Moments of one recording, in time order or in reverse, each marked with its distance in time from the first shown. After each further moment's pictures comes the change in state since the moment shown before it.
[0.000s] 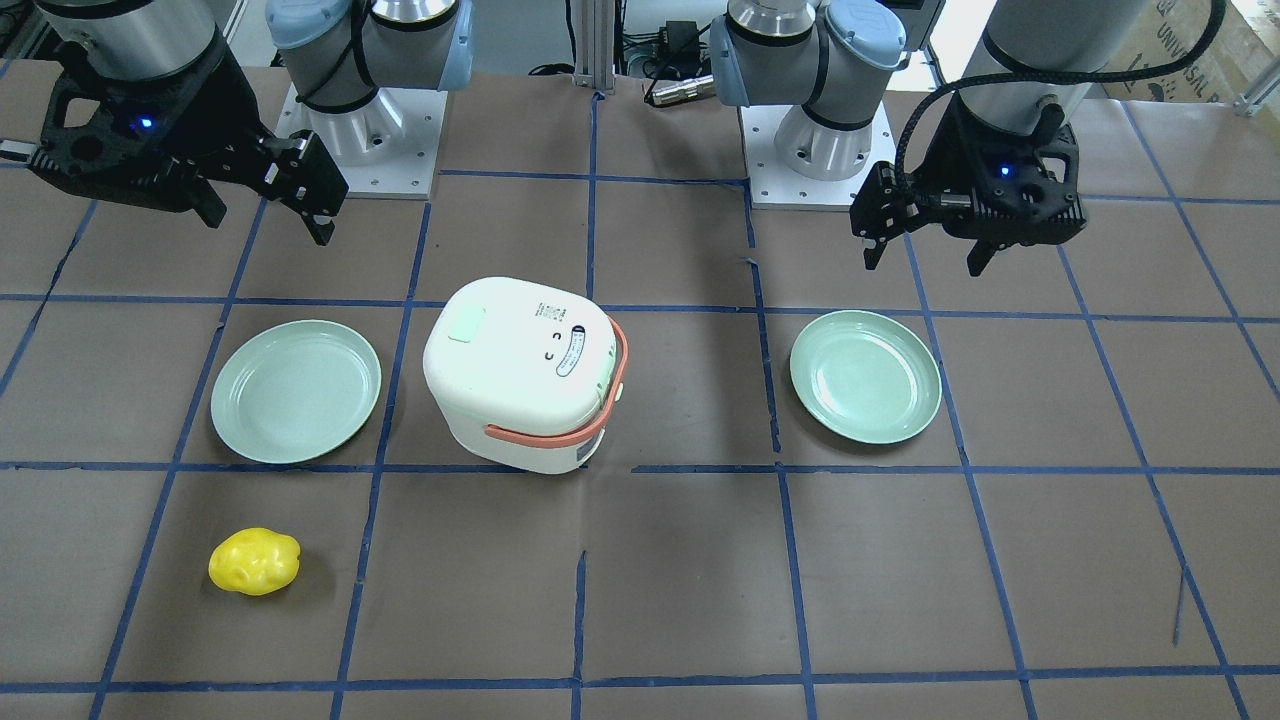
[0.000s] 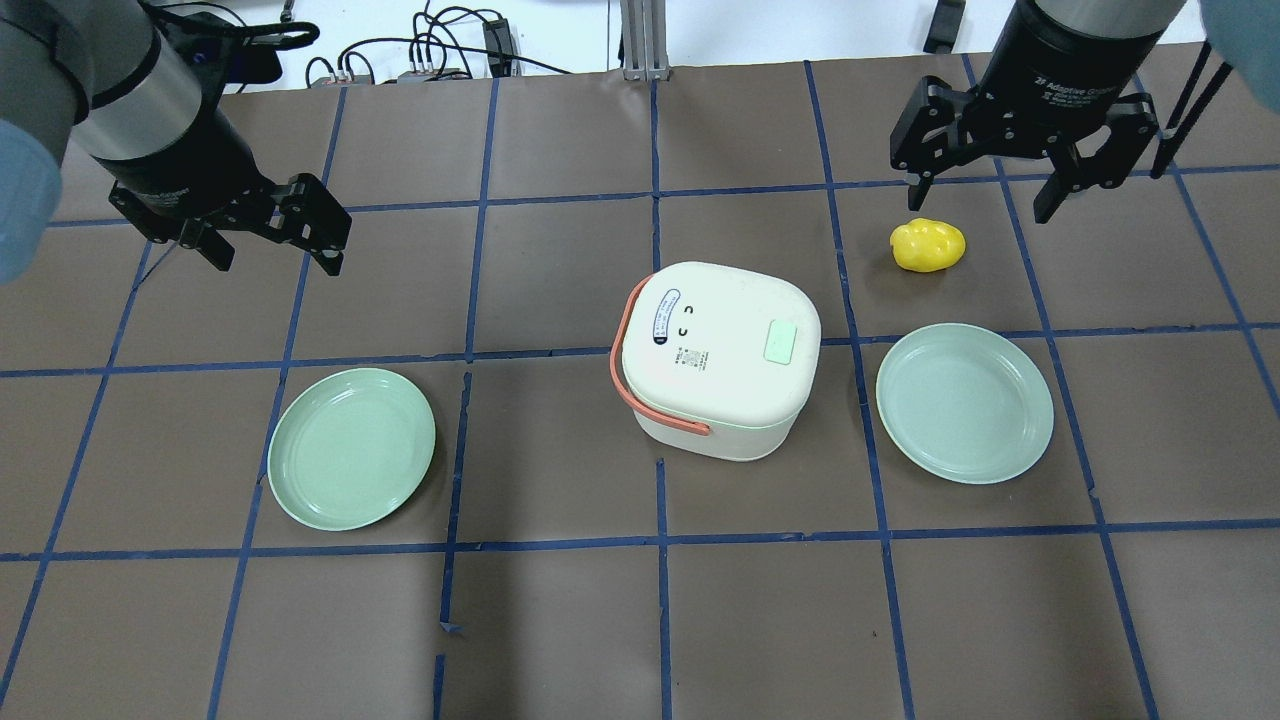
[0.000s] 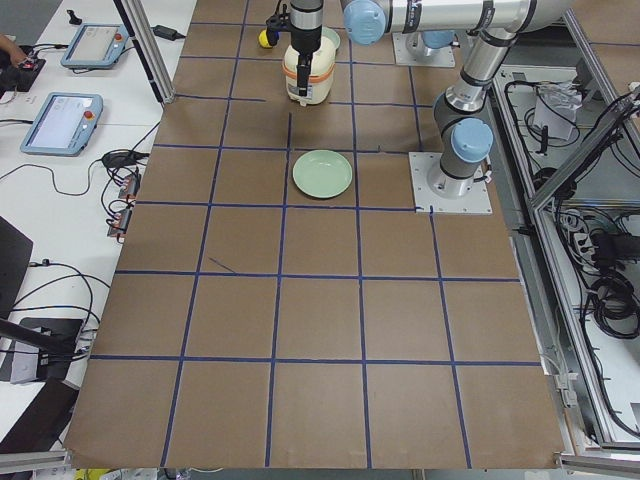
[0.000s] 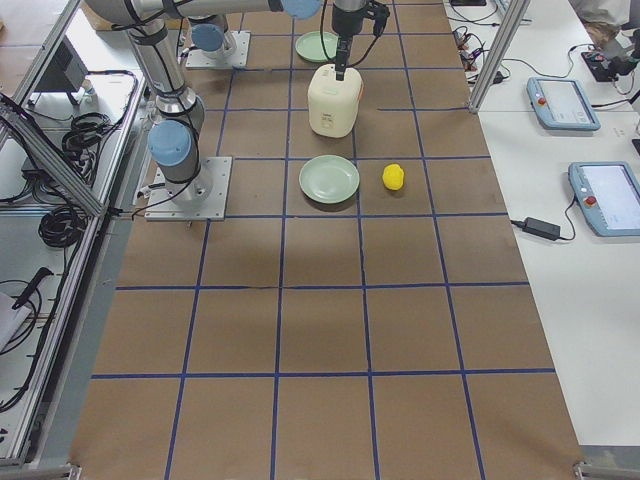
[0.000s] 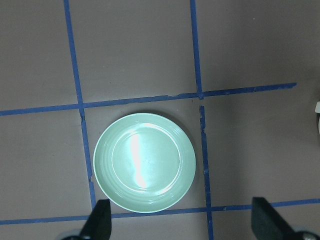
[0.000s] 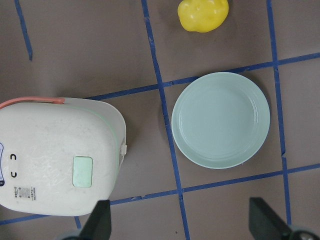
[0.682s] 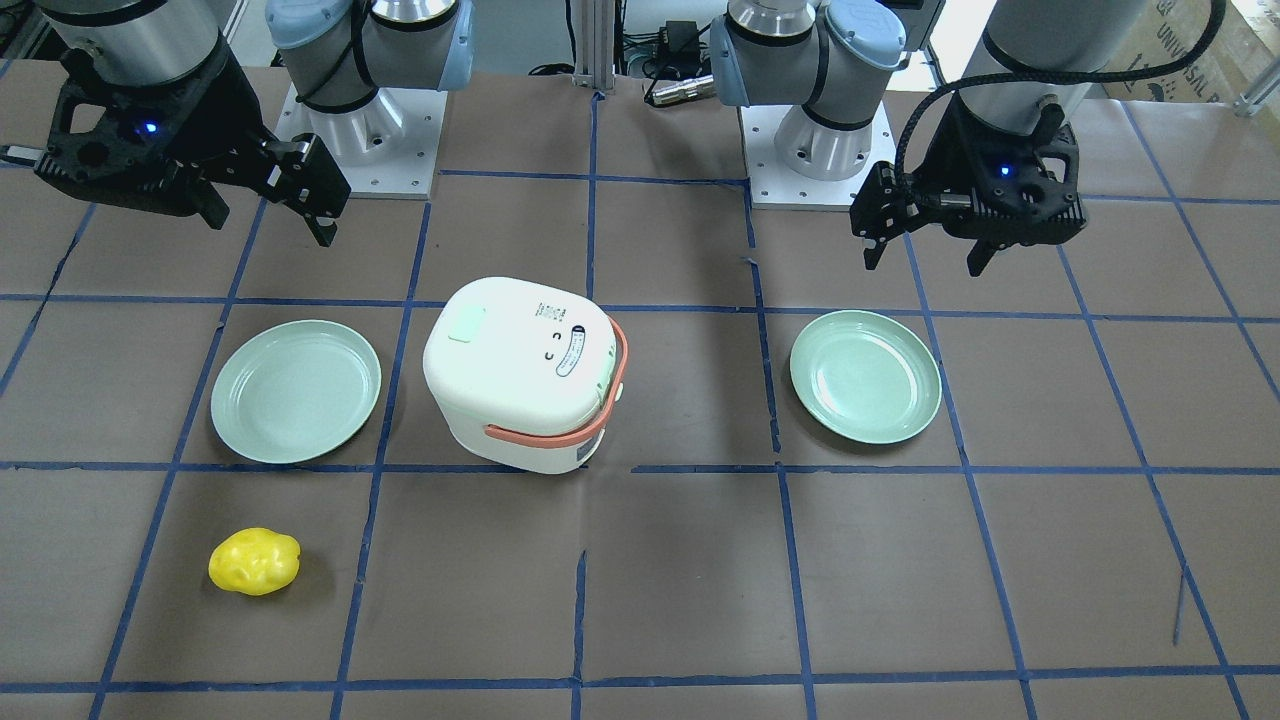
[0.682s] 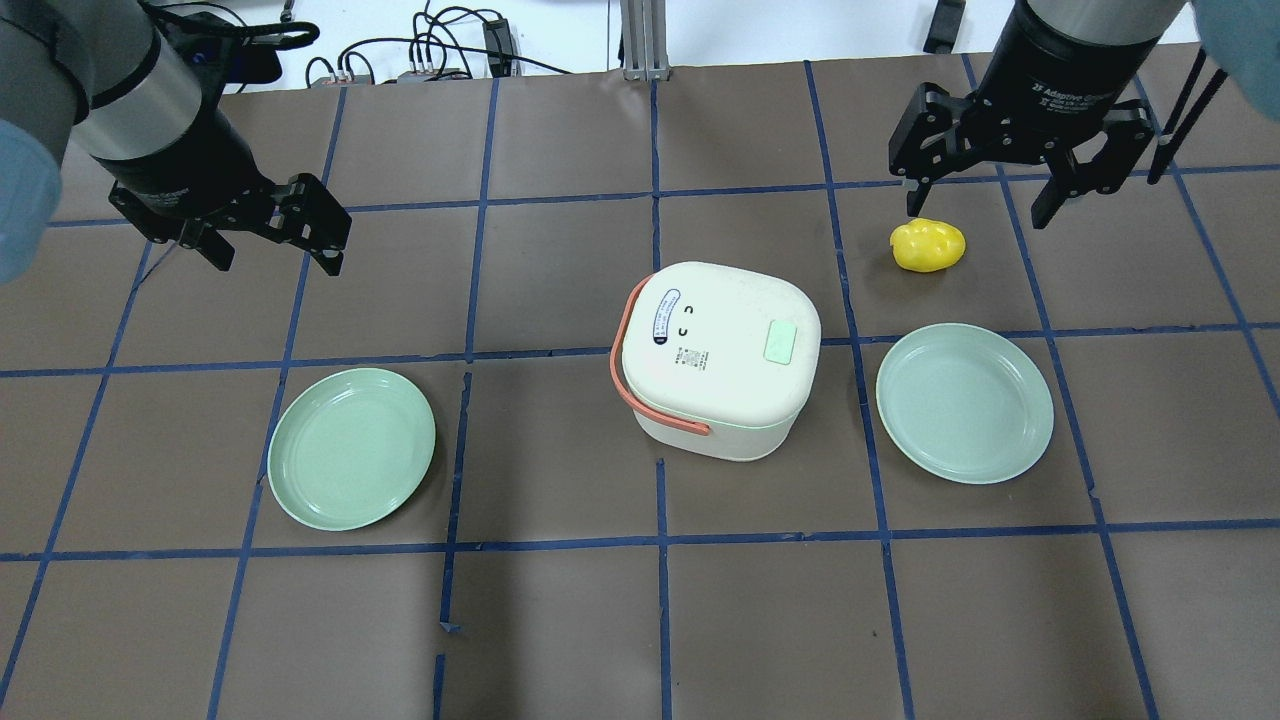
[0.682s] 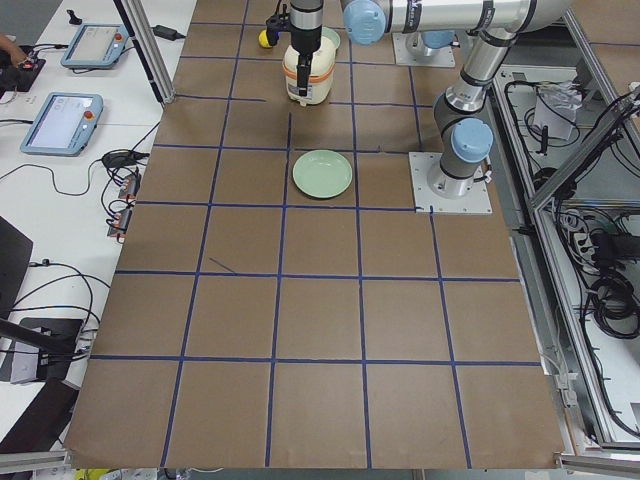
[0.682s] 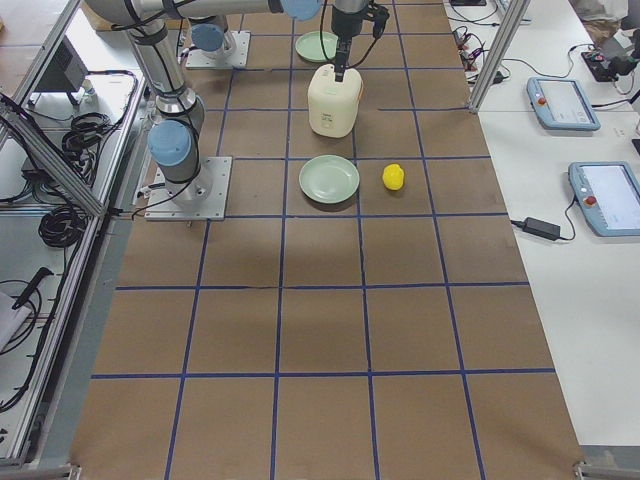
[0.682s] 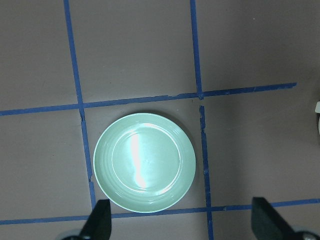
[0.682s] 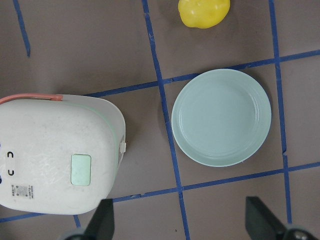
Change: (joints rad) left arm 0.000 0.000 0.000 0.000 0.000 0.000; right arm 0.000 0.000 0.014 0.000 0.002 -0.002
